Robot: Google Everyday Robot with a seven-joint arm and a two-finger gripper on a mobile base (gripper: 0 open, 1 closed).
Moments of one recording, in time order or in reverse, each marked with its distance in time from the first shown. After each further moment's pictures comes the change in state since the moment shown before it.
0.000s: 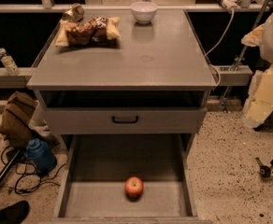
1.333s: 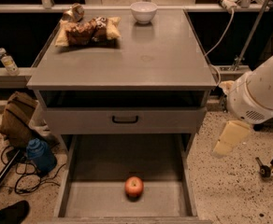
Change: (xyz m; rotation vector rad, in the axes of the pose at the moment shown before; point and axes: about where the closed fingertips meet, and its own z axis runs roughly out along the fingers) arm 0.019 0.015 0.134 0.021 -0.081 0.041
